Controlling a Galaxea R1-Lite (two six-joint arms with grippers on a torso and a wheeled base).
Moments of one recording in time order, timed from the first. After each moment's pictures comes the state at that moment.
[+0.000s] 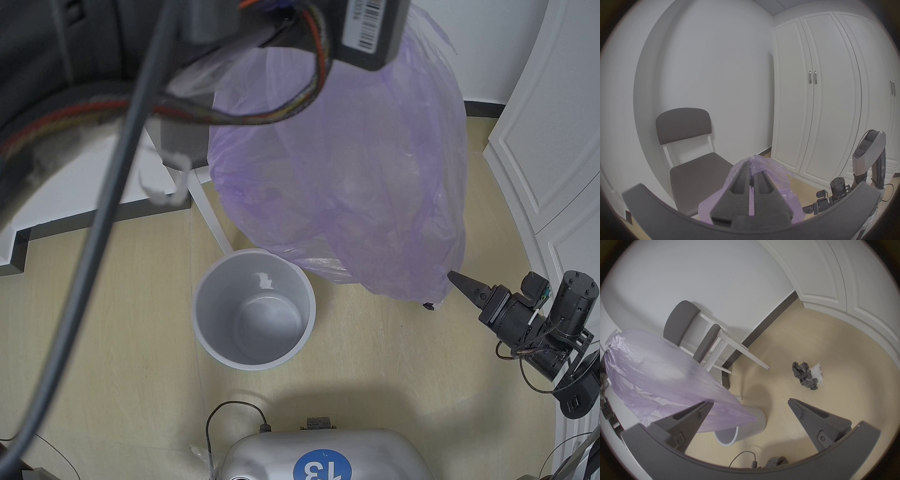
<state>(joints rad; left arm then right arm) -1.22 1.52 -1.41 -0.47 0.56 0.55 0.34 1.71 -0.21 -1.42 0.06 0.73</state>
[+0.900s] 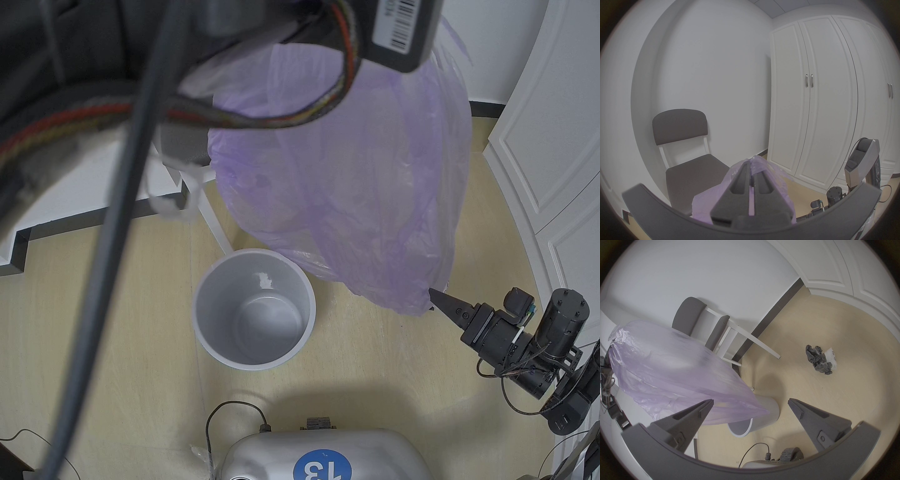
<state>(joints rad) -1.25 1.53 -1.41 -0.49 0.54 0.55 0.47 1.78 -0.16 -1.55 0.04 0.79</state>
